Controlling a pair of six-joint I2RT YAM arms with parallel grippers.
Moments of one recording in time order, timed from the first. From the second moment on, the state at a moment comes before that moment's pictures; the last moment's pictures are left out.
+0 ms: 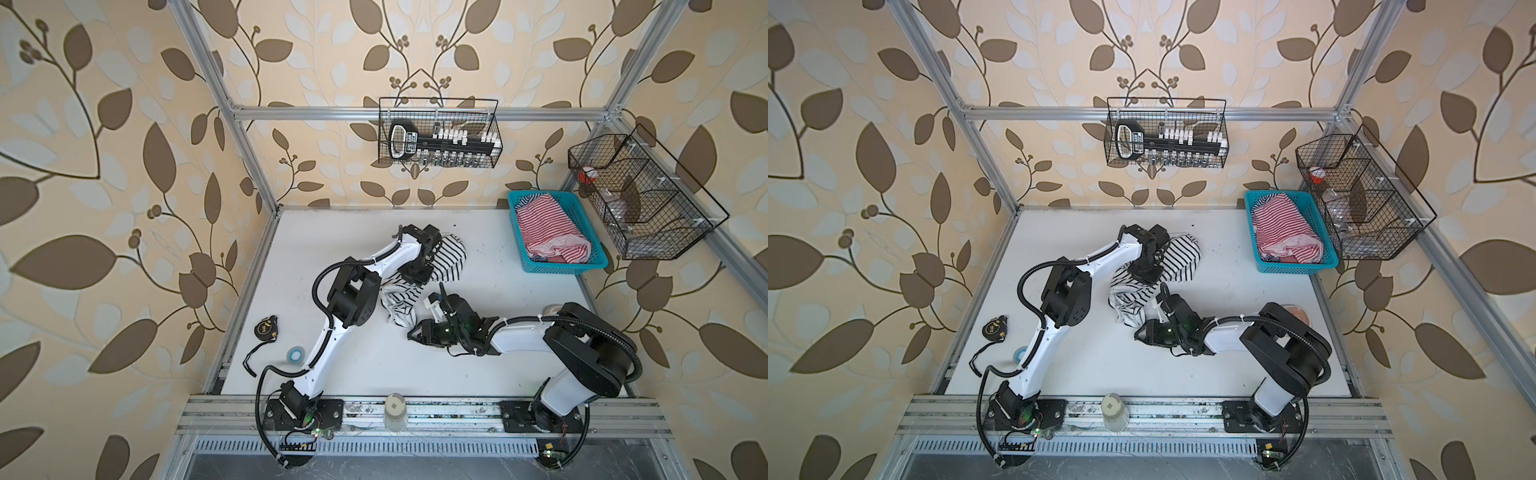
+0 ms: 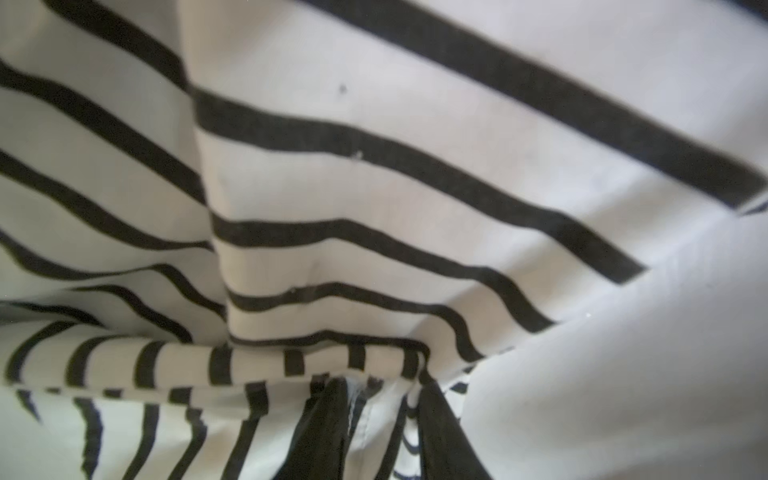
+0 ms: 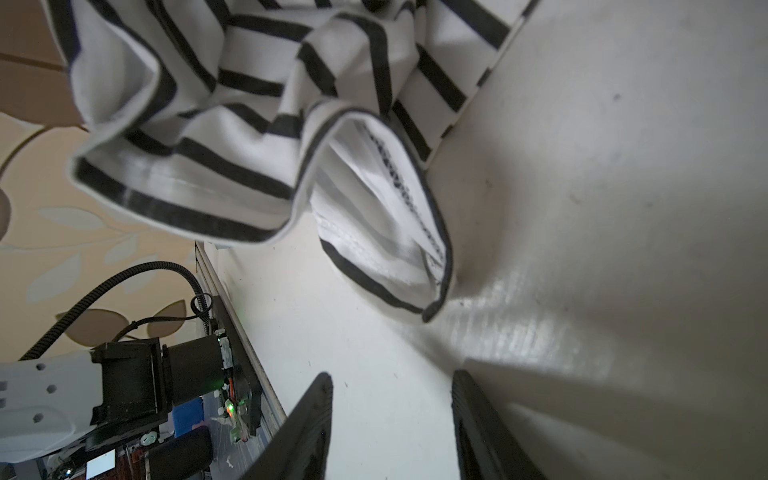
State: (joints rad) left arm -0.64 2.43 2.15 -1.18 0.02 -0.21; right arm 0.78 1.63 0.56 0.31 -0.36 0.90
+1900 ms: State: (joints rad) left arm -0.56 1.88 1.49 -0.99 0.07 -0.42; right arm 0.45 1.32 0.78 -0.52 -0.13 0.41
